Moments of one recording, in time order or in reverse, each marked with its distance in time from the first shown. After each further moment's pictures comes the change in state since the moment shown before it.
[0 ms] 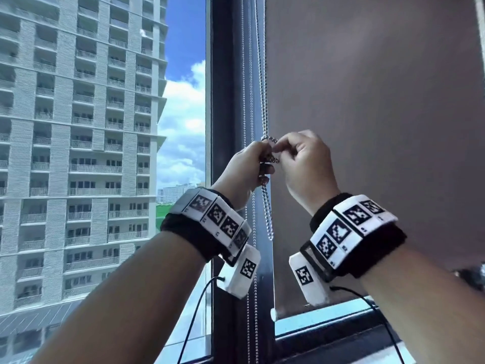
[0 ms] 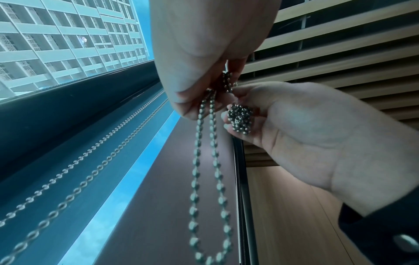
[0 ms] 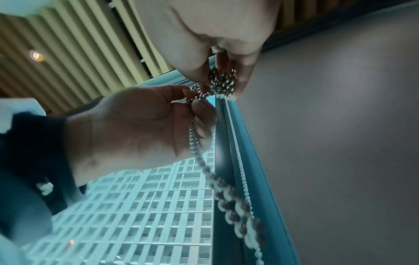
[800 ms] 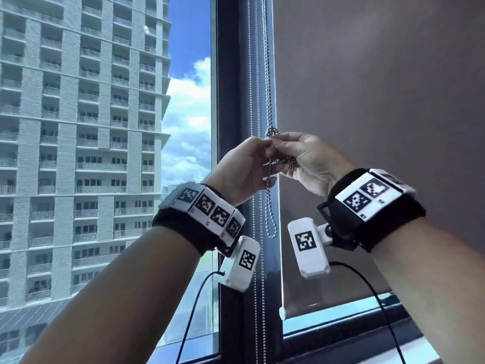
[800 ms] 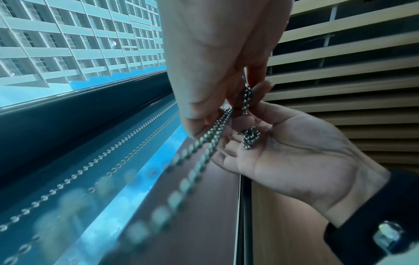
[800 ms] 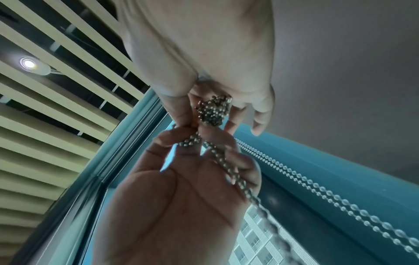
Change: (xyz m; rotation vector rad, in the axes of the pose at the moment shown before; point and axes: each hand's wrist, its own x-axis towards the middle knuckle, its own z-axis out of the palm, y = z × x) left_hand -0.010 0.011 -0.025 -0.144 -0.374 -0.143; right_hand 0.021 -0.004 0.006 0.706 -0.484 0.614
